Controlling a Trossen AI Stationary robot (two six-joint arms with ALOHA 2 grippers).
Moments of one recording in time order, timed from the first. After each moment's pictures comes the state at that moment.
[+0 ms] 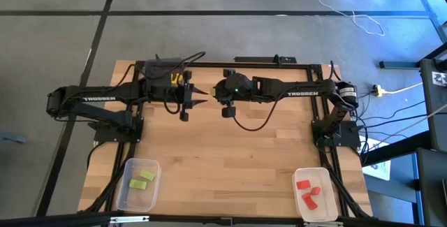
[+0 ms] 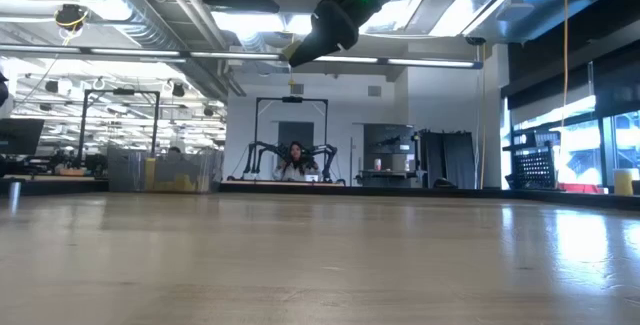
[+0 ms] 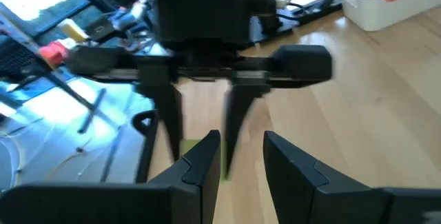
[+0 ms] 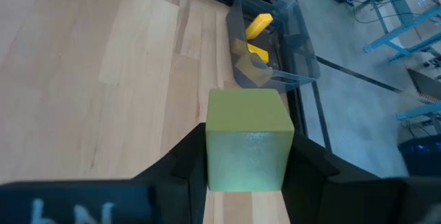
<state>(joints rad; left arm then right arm) 0.19 1.05 0.83 -0.06 0.03 0.48 -0.12 1.79 1.46 -0.29 0.22 -0.45</state>
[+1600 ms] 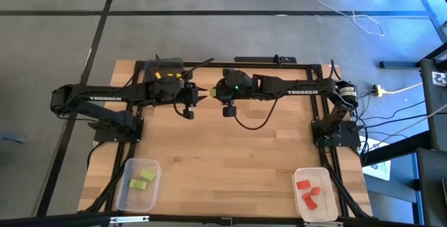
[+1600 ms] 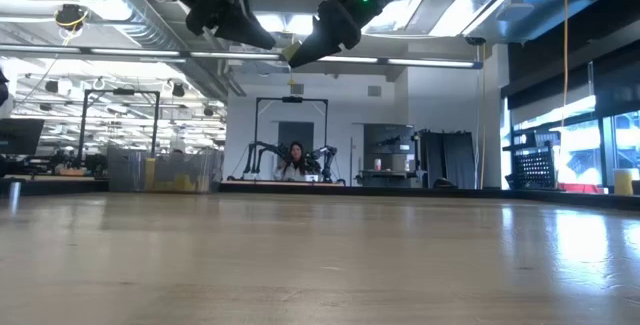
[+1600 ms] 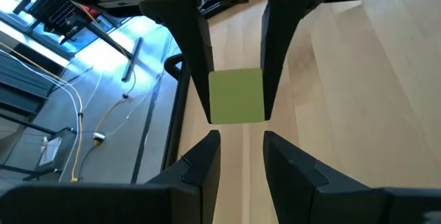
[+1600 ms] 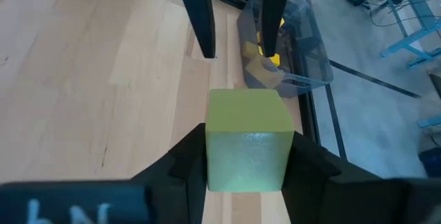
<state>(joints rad) 0.16 1.12 0.83 -0.12 -0.24 0.53 -0.15 1.79 1.46 -0.30 0.14 -0.45</state>
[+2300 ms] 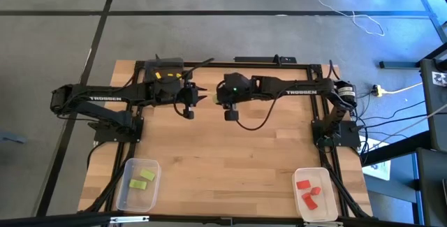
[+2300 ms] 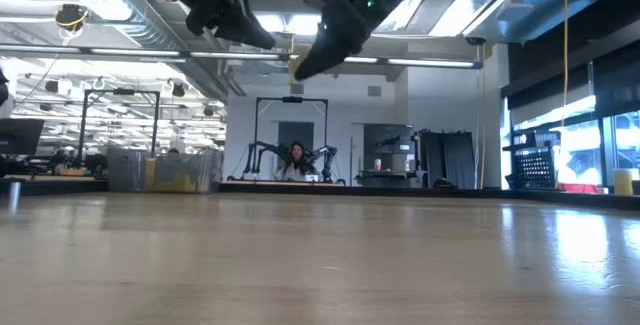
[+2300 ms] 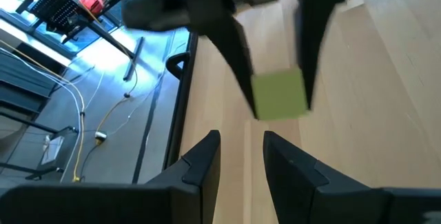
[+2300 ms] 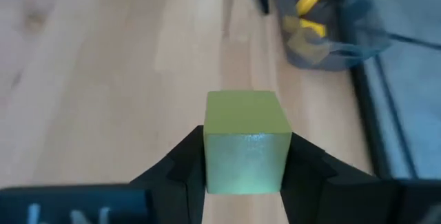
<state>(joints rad) 0.16 1.12 0.83 -0.12 -0.25 0.53 -0.15 1.80 1.46 -0.40 0.04 -0.31</state>
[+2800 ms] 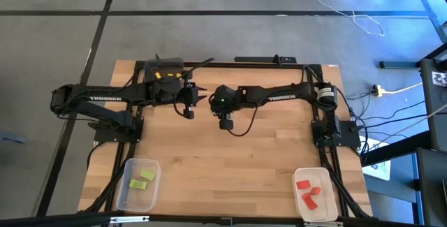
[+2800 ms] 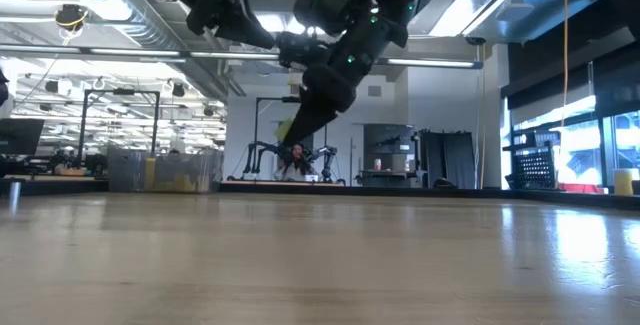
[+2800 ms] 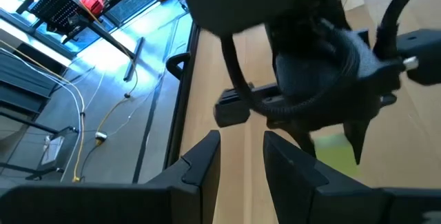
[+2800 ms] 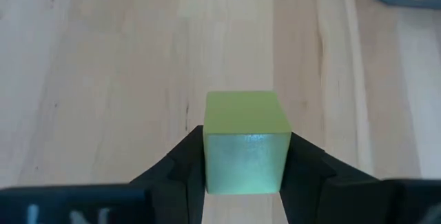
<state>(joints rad) 0.16 1.12 0.83 -0.12 -0.25 0.53 -0.13 2.01 1.46 -0.35 -0.02 -0.24</state>
